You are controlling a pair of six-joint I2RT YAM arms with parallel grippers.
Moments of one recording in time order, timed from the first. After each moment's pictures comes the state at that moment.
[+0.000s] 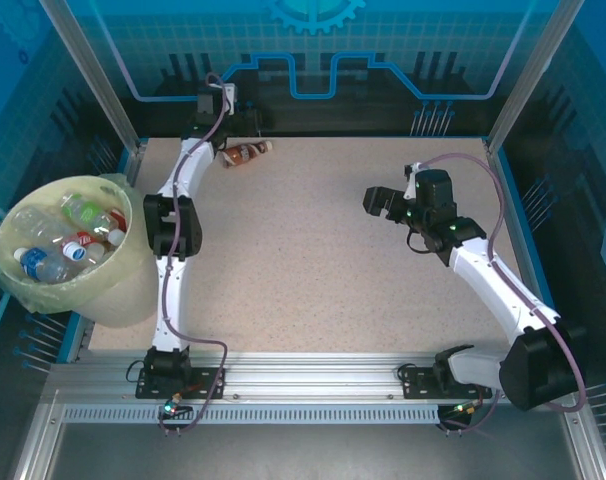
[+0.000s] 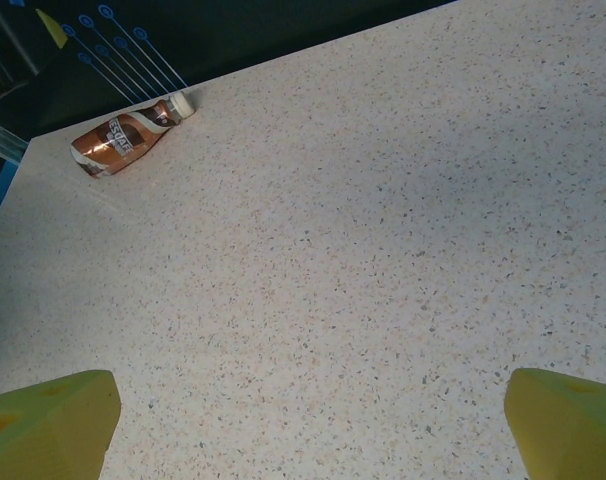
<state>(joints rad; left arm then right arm) -0.02 2.58 2.48 -0.40 0.13 -0.11 0.27 1.24 0.99 -0.33 -0.08 0.46</state>
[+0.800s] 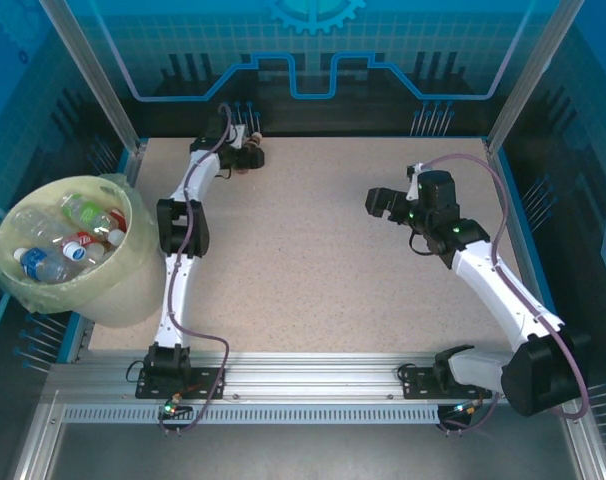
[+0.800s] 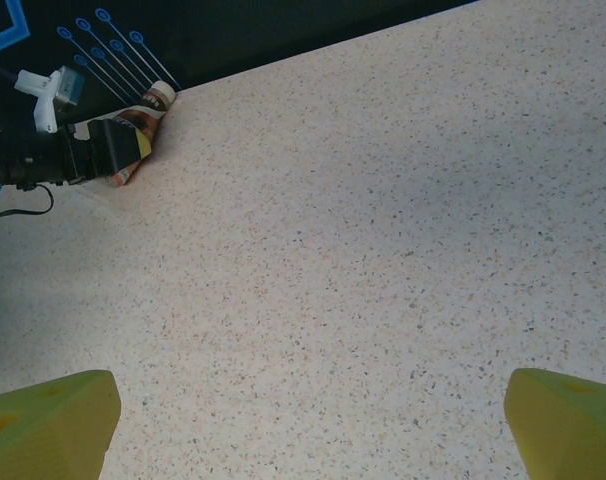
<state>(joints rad) -0.02 2.78 2.61 -0.74 0.25 -0.09 0.27 1.21 0.99 -0.37 -0.06 0.44</state>
